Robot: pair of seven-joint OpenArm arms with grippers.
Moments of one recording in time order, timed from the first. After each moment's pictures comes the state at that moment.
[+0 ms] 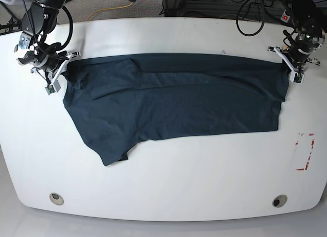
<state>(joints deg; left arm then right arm) 18.6 -15.4 -34.9 90.4 -2.9 -38.2 33.0 -12.1 17.9 30.5 91.8 25.1 41.3 -64.6</state>
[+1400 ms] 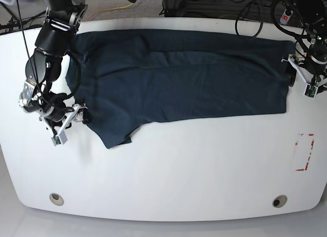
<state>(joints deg) 15.1 -15.6 -38.4 108.8 -1.7 -43.2 42.0 17.1 16.7 22.2 72.7 20.6 40.7 -59.8</state>
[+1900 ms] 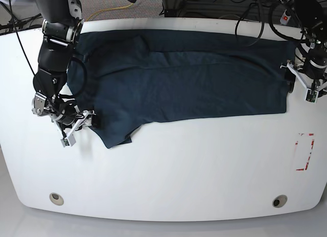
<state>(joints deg) 10.9 -13.5 -38.8 106.9 -1.5 -41.5 42.0 23.1 17.0 17.9 49.8 14.2 40.7 -42.2</state>
